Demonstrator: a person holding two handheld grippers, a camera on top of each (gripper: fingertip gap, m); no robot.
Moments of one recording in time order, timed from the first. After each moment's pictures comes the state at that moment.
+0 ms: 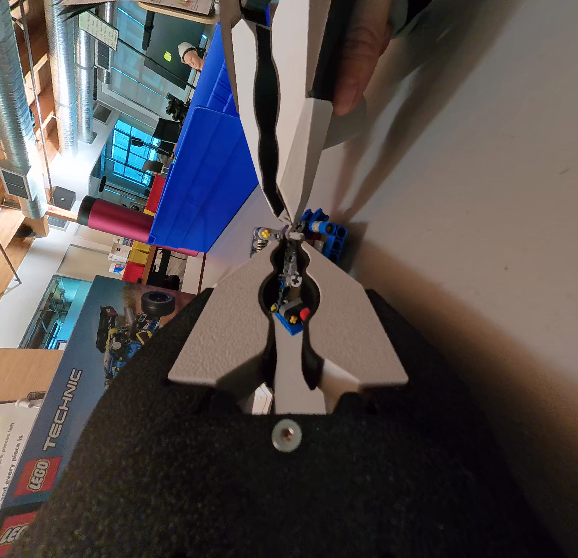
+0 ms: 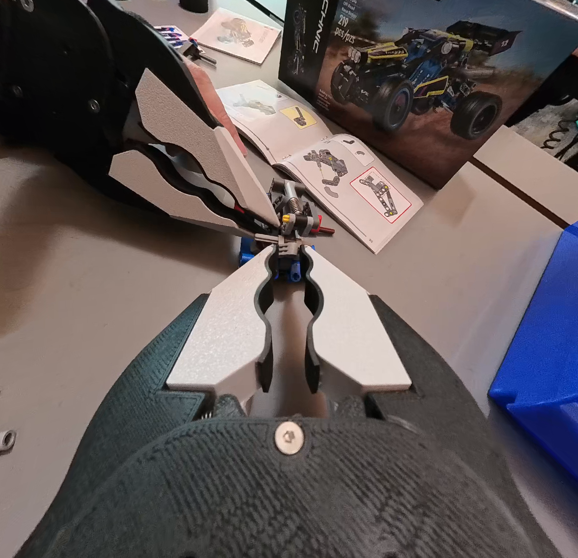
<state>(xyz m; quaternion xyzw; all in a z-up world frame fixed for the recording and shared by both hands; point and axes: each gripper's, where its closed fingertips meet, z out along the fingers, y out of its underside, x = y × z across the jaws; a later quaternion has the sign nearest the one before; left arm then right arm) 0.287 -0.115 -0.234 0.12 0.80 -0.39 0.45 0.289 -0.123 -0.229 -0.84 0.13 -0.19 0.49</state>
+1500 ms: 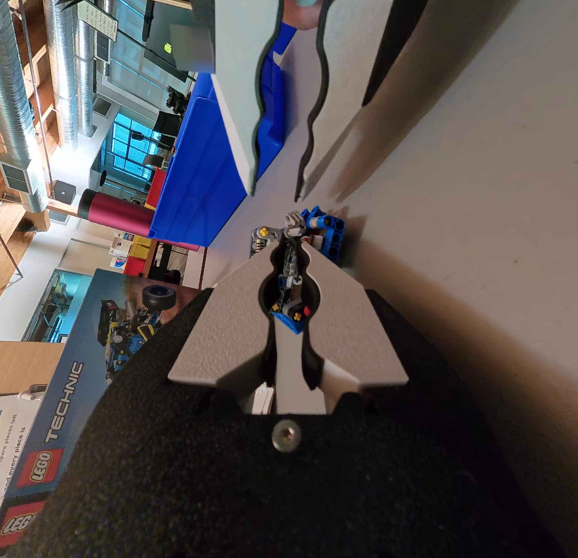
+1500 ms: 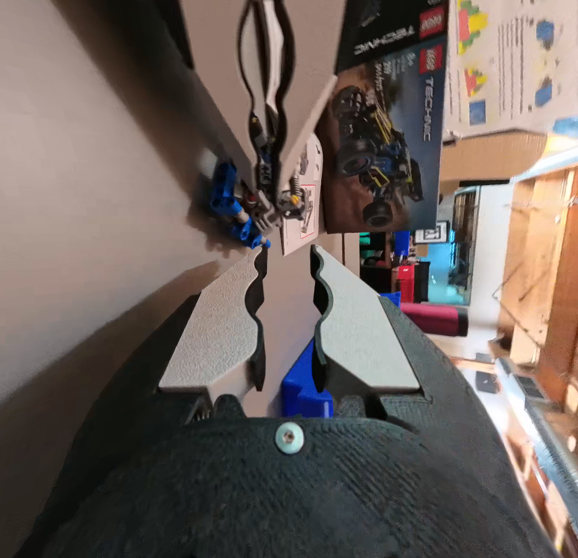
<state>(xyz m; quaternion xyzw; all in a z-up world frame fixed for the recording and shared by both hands) 0.290 -0.112 -0.235 0.11 0.80 -0.38 0.45 0.301 -0.133 -0.224 -0.81 -0.20 -0.49 0.25</state>
